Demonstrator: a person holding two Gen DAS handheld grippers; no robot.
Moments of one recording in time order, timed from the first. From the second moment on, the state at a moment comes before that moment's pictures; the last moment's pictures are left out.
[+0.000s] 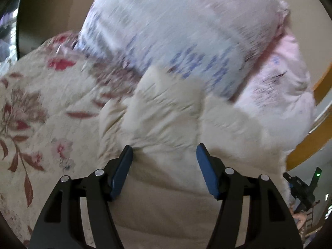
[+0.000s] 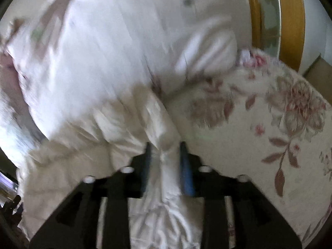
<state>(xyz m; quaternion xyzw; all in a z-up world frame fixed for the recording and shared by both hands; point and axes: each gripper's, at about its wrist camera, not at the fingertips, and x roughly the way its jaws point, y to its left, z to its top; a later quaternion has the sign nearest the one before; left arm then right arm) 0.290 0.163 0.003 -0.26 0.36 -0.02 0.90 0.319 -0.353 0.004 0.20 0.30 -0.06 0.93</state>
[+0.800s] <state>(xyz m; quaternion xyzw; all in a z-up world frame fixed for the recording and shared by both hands) 0.361 0.131 -0.025 -0.24 0.35 0.00 0.91 0.399 -0.318 -0.026 0.19 0.35 -0.07 0.92</state>
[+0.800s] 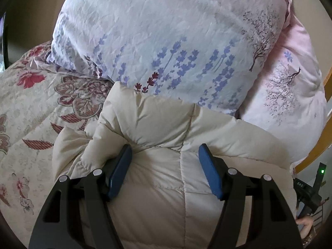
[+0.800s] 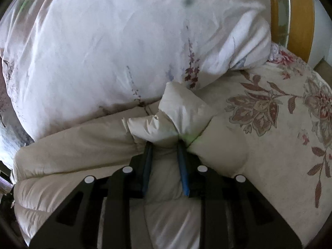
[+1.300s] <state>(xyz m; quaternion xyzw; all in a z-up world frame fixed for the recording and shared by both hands) 0.242 0.217 -0.007 -0.34 0.36 -0.02 0.87 0.228 -0.412 -0.006 0.31 0.30 -0.11 0.90</state>
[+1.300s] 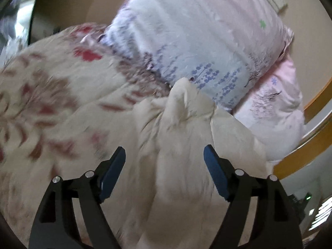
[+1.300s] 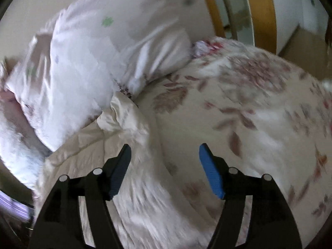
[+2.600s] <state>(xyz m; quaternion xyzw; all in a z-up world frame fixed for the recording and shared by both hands) 0.145 0.165 -0.061 -0.56 0.31 0.00 0.77 0.193 -0.379 -0.087 0.51 0.30 0.04 0.81</state>
